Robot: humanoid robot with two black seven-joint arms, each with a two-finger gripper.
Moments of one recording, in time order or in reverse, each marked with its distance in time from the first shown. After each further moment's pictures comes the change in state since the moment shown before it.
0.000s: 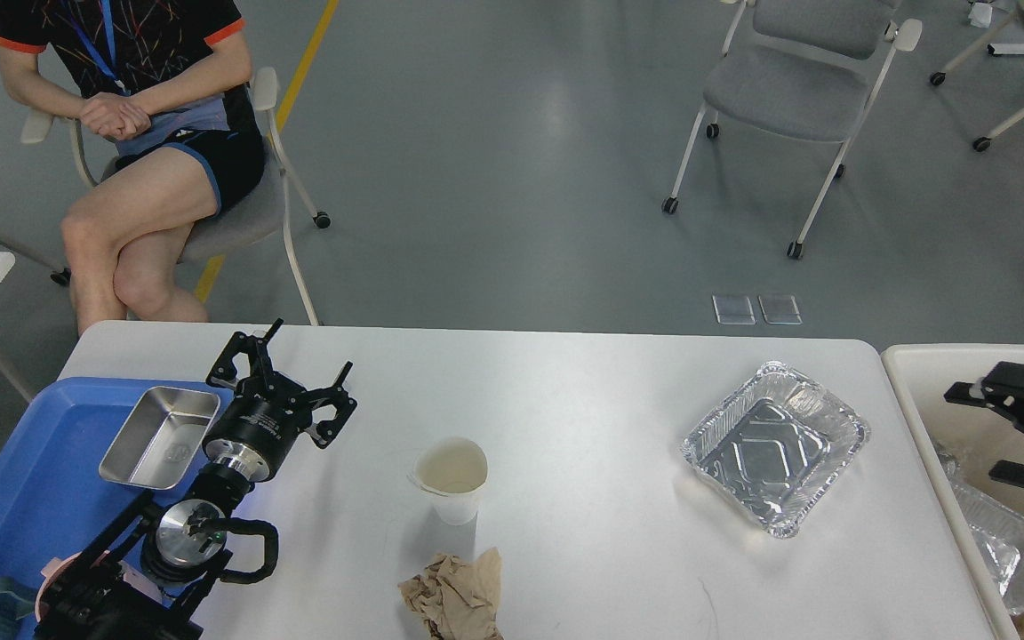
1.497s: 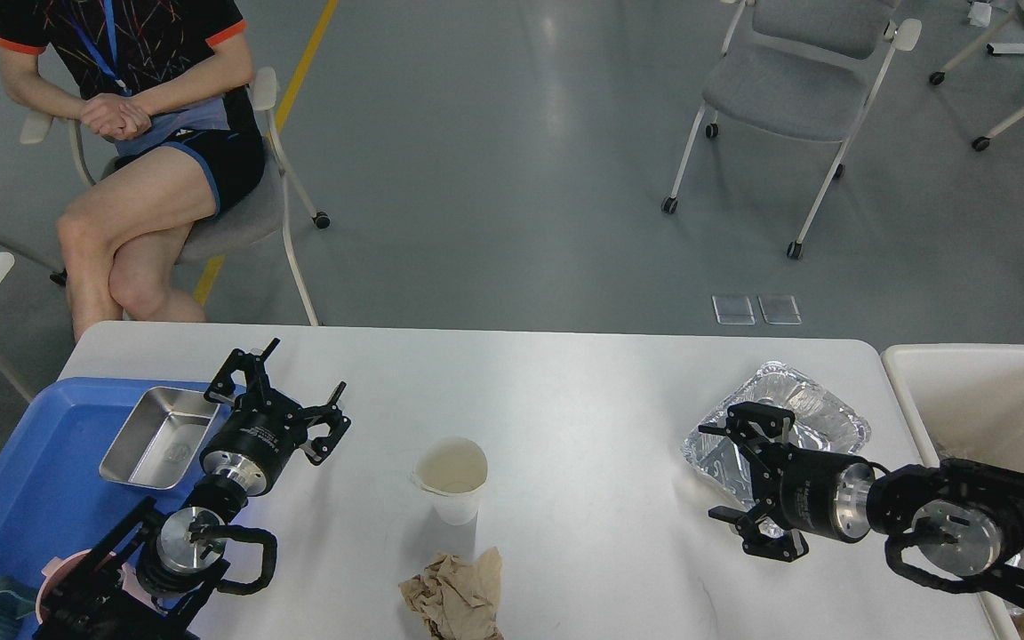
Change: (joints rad) left arm 0.013 0.010 0.018 0.015 0.009 0.062 0.000; right arm -0.113 0.761 0.041 -0.215 0.475 -0.316 -0.117
